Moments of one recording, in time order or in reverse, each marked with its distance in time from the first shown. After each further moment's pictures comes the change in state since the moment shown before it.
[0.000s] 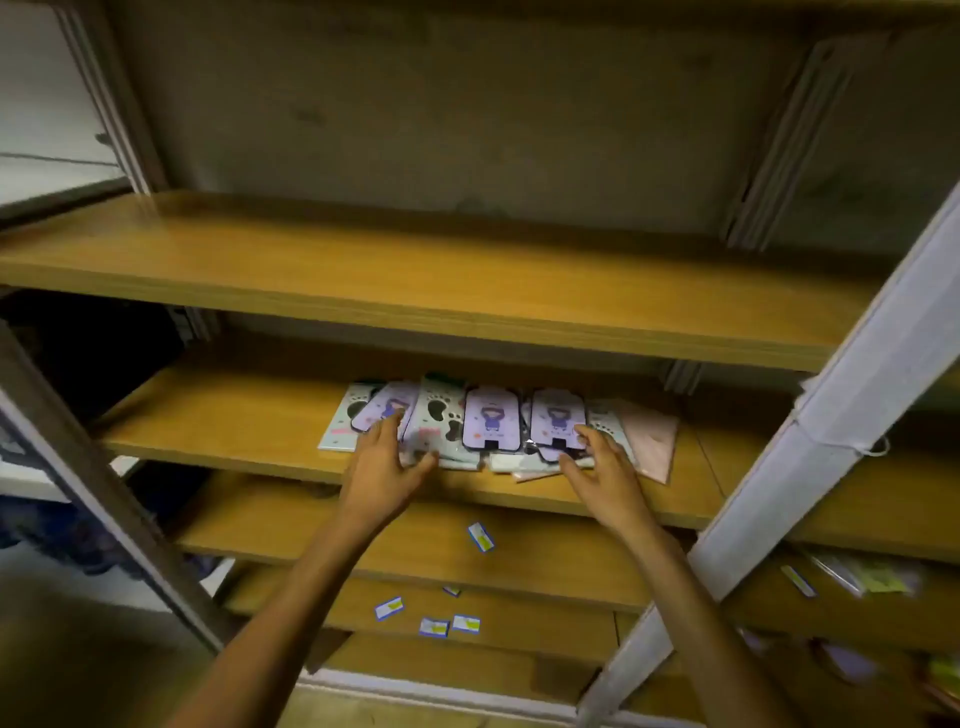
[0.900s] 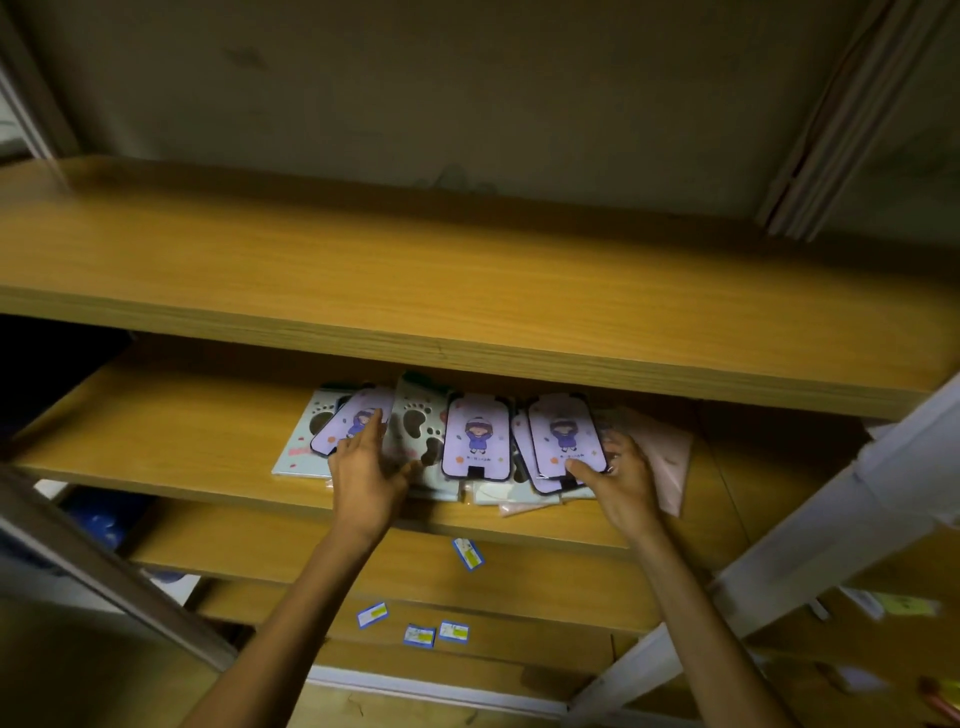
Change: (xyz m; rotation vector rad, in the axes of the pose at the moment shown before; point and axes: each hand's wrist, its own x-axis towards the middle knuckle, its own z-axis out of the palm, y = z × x) left_hand 0.059 -0.003 0.043 -0.069 0.102 -0.168; right_hand 0.071 0.043 0.008 0.359 0.137 0.202
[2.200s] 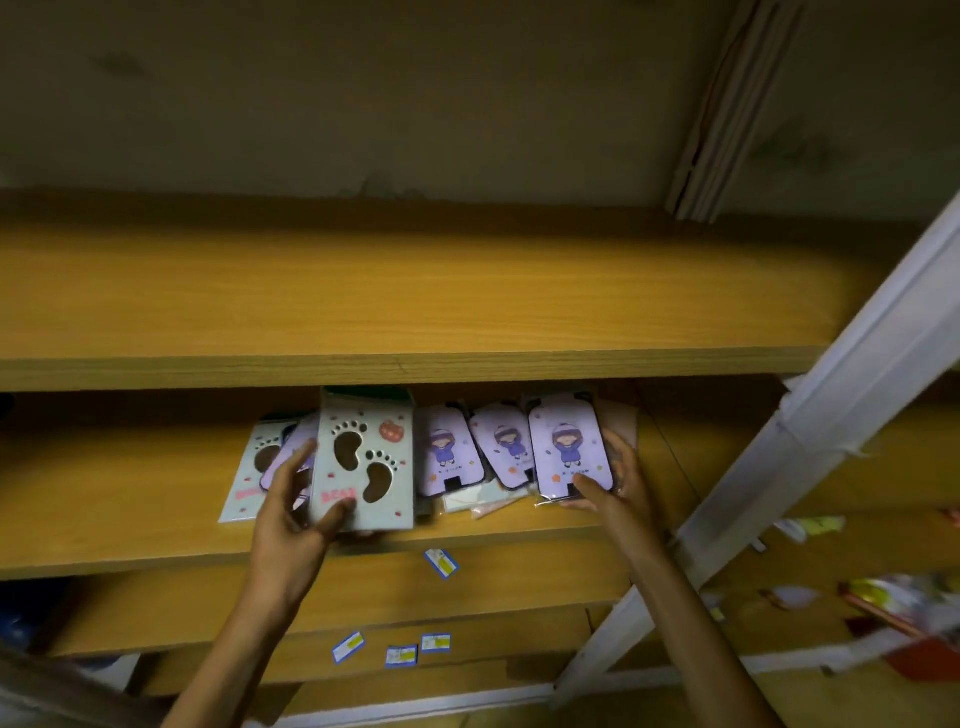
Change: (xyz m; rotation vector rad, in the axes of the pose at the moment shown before) left_hand -0.017 -0.023 -0.037 -0.788 -0.180 -0.027; right_hand -0.051 0.011 -0.023 0.450 0.055 0.080
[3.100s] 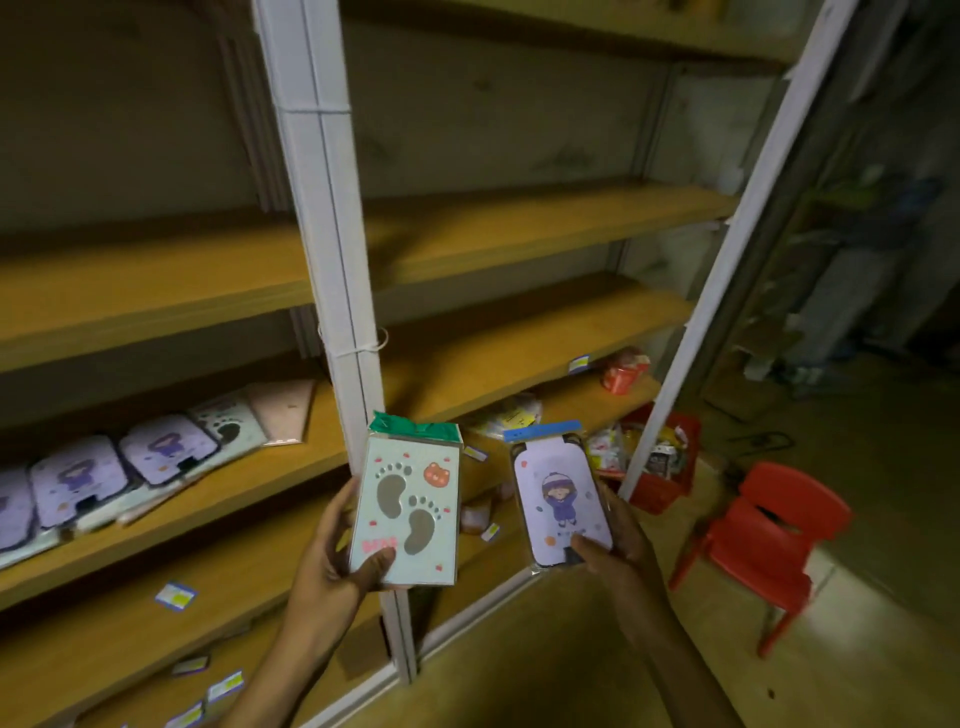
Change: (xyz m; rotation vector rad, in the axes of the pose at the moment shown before) left_hand -0.255 0.045 0.290 -0.177 -0.664 -0.165; right_hand -0.283 -0.015 -0.333 0.005 0.490 0.000
